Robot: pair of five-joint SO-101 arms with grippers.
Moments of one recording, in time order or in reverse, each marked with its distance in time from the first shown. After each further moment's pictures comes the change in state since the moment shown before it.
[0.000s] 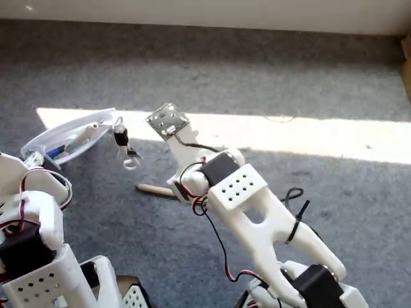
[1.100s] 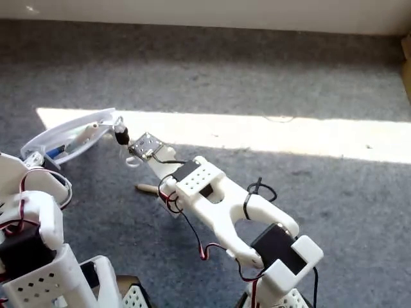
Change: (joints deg) left arm 0.0 0.0 0.0 -0.1 0.0; right arm -3.9 24.2 0.7 -14.2 3.0
